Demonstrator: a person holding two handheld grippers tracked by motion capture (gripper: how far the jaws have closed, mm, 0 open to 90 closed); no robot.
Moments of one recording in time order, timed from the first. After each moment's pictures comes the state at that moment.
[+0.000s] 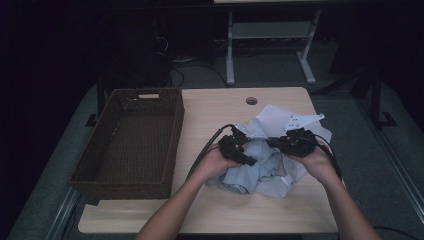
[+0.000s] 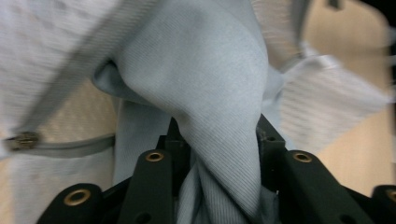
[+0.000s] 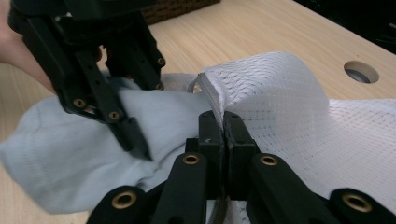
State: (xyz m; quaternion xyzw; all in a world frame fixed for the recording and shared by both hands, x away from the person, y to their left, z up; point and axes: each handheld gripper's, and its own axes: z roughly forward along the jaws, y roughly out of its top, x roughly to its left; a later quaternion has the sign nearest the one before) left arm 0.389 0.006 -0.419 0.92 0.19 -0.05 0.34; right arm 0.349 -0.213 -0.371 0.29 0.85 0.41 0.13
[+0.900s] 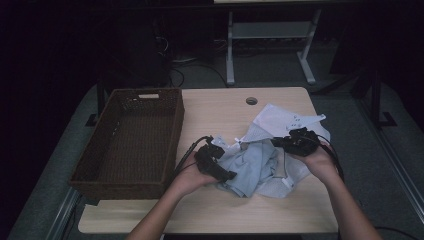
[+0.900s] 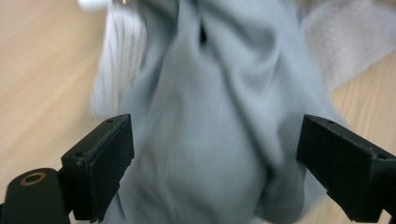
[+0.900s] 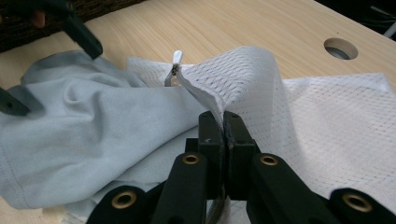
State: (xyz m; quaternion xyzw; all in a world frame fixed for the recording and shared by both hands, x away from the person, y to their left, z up) left arm 0.345 0.074 -0.426 0.91 0.25 0.02 0.32; right arm 0.356 -0.225 -0.383 0.32 0.85 0.39 0.15
